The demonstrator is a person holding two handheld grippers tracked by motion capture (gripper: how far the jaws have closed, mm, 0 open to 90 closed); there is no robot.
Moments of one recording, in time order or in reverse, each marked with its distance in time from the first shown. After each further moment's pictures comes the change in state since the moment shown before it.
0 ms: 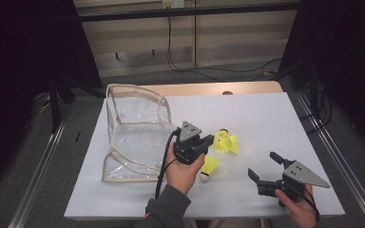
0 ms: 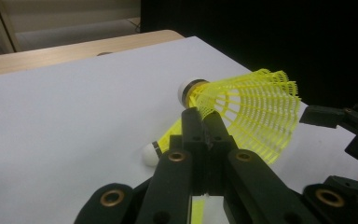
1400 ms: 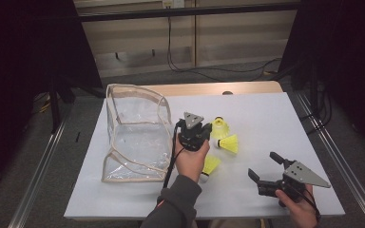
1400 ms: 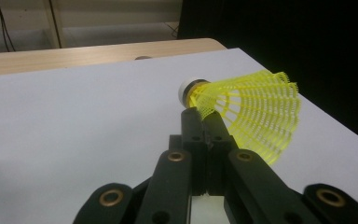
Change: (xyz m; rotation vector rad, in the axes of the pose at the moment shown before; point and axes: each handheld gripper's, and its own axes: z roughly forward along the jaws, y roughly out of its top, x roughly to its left) left arm 0.016 0.006 0.038 -0.023 0.153 -0.091; right arm -0.001 0.000 -0.001 0.002 0.003 0.002
